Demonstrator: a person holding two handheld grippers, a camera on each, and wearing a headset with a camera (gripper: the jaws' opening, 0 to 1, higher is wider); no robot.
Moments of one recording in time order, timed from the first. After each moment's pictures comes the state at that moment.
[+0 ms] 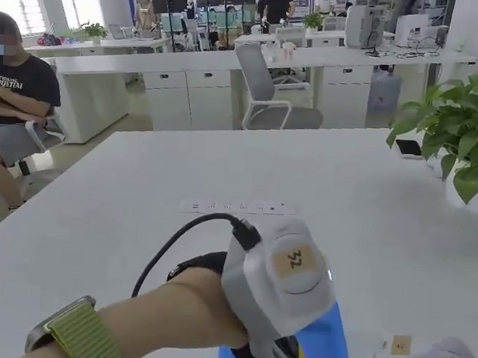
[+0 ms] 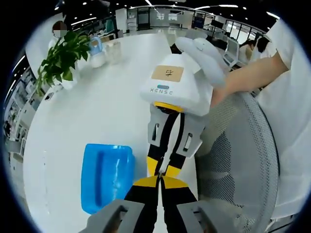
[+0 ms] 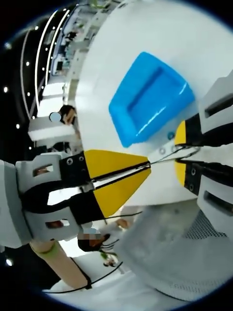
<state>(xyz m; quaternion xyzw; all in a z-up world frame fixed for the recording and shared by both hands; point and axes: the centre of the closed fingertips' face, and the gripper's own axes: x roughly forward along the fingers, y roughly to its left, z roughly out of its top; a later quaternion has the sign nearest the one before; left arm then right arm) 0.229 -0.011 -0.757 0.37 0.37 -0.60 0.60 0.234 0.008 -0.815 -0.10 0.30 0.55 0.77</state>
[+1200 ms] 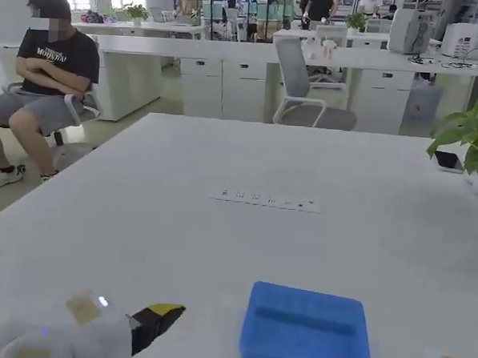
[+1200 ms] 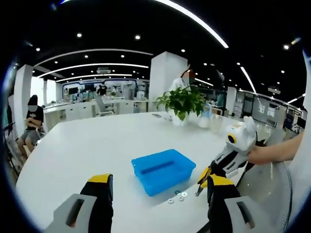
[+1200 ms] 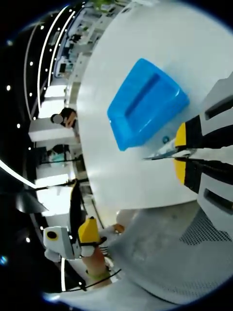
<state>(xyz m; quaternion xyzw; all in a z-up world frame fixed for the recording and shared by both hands) 0.229 0.117 -0.711 0.02 0.15 -0.26 0.95 0.230 -0.002 -0.818 -0.12 0.29 0.53 0.79</state>
